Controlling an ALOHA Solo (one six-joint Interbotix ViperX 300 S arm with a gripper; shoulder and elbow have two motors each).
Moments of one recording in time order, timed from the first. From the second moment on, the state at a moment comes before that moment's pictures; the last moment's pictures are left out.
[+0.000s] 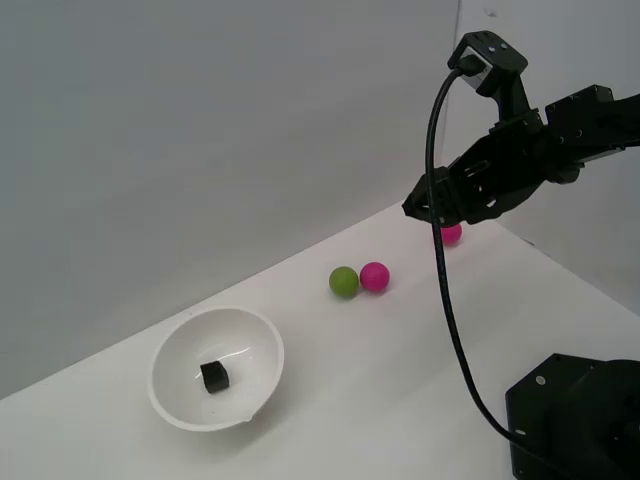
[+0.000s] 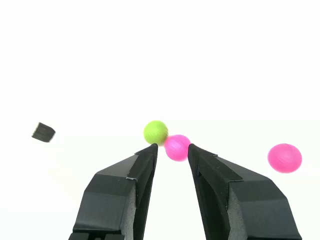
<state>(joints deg) -0.2 136.6 136.2 146.6 146.6 -22.0 35.3 16.7</state>
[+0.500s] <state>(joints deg) 3.4 143.8 143.6 152.6 152.7 -22.0 35.3 22.3</state>
